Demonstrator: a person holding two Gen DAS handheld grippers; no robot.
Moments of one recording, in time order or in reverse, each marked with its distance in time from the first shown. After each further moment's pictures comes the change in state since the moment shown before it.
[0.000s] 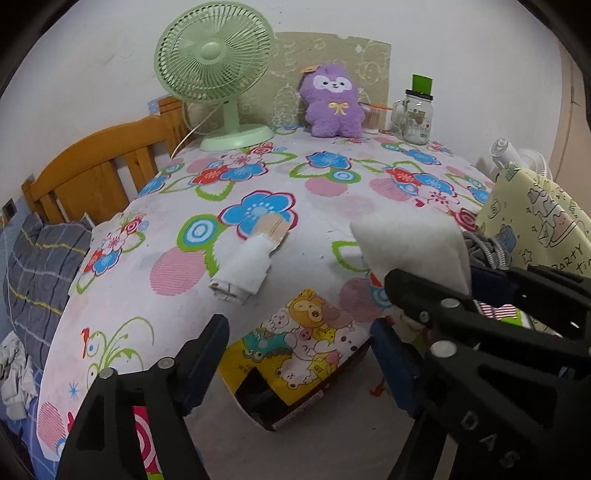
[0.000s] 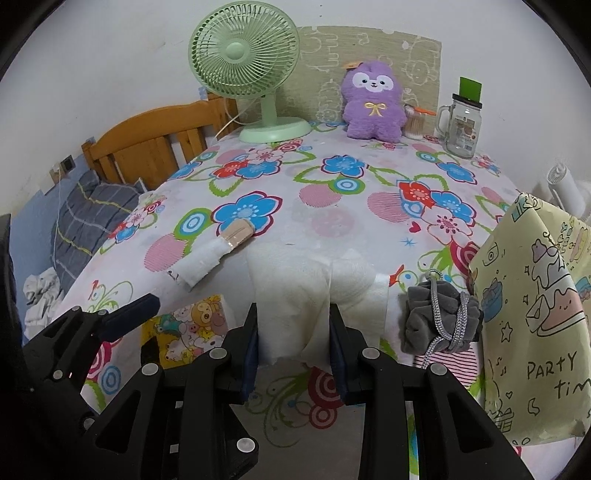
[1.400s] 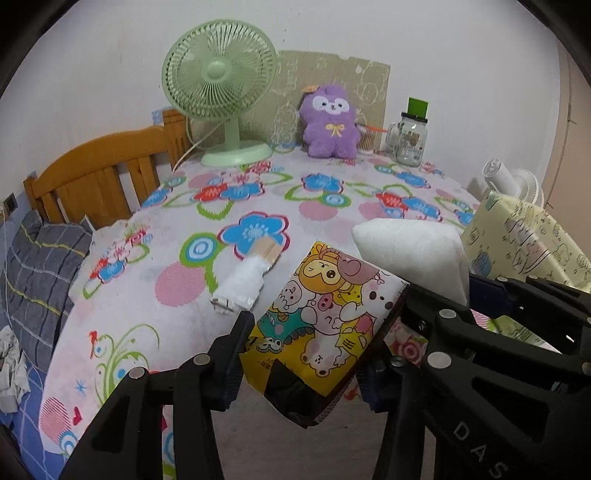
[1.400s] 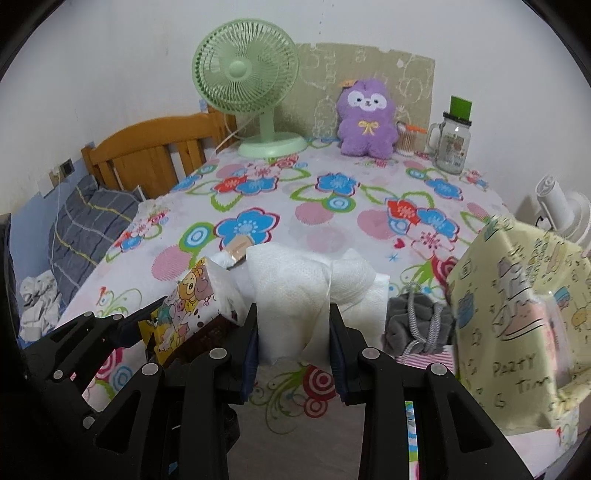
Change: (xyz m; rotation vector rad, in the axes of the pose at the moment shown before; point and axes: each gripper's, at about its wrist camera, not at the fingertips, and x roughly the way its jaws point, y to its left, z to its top) left arm -0.031 -0.008 0.011 -0.030 -0.058 -0.028; right arm -0.032 0.003 0.006 -0.013 -0.048 -0.031
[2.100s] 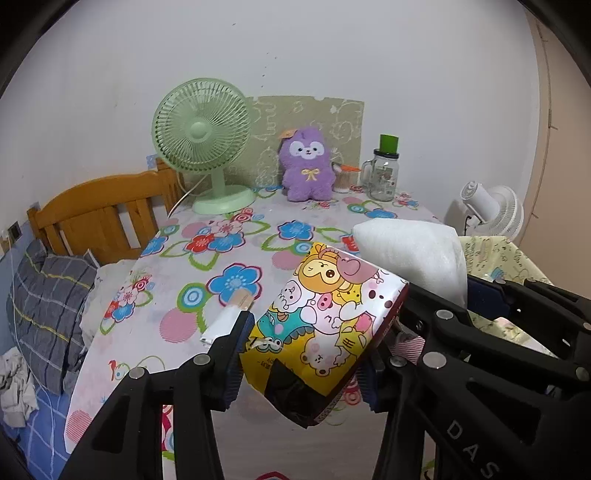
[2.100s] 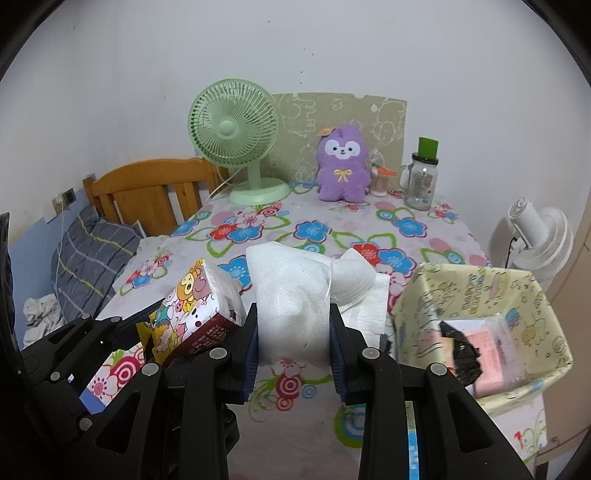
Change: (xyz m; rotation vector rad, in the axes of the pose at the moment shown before) left arm -0.058 -0.039 0.028 0.041 -0.099 -0.013; right arm -0.077 -0.024 0.015 0.020 -0.123 -0.031
